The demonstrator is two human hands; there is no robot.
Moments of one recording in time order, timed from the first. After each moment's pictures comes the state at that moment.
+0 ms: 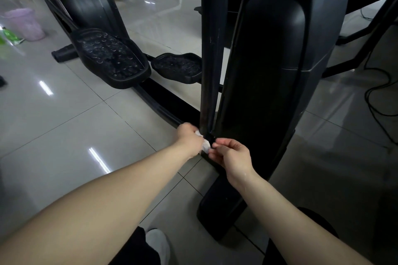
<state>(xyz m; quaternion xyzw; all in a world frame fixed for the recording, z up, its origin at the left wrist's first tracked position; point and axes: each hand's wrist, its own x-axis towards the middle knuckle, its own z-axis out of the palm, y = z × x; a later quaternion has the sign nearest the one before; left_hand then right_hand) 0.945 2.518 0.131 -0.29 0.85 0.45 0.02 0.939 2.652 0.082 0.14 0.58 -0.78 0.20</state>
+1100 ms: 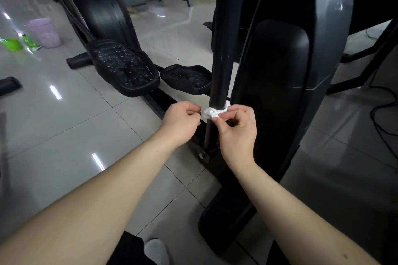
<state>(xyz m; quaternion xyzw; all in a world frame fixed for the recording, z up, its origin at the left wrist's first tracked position) 0.949 2.486 0.210 -0.20 0.84 0.50 -0.10 0.920 2.629 0.165 -0.14 0.74 -0.62 -0.20</state>
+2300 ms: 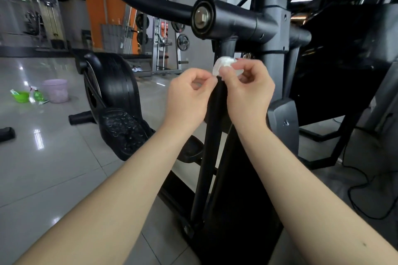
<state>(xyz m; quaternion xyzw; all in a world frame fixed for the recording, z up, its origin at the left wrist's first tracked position) 0.956 2.522 0.451 -0.01 0.74 0.49 -0.46 0.897 2.623 0.456 -0.24 0.62 -0.67 -0.33</state>
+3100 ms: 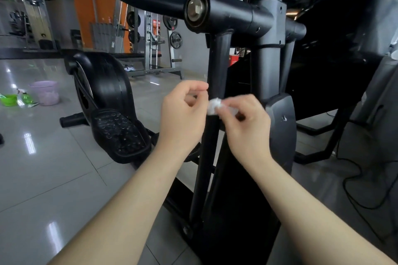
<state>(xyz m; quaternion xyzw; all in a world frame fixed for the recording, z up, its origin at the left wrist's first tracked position) 0.970 2.530 0.424 -0.02 0.72 0.53 -0.46 0.910 2.651 0.397 -0.30 0.71 -0.54 -0.34</state>
